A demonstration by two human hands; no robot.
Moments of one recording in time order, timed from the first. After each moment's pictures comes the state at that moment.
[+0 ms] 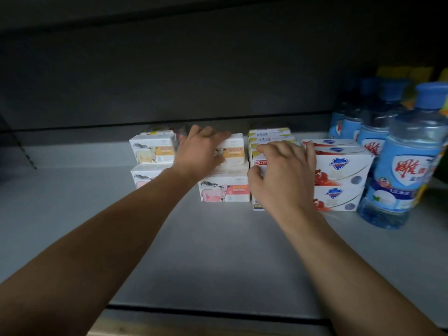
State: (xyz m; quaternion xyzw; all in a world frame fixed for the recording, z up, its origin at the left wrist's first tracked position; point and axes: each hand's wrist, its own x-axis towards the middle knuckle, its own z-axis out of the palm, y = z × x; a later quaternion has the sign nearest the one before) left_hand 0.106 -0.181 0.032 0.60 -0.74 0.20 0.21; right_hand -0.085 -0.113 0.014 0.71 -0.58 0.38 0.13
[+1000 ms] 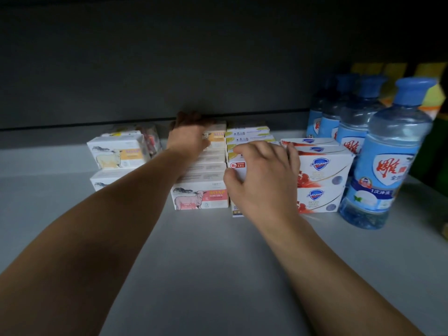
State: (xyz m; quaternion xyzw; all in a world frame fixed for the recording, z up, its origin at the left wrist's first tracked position) left_hand 0.091 -0.275 0.034 0.63 -0.72 0.20 0.21; right_hand -0.086 -0.120 0.009 0.70 -0.58 0.40 0.11
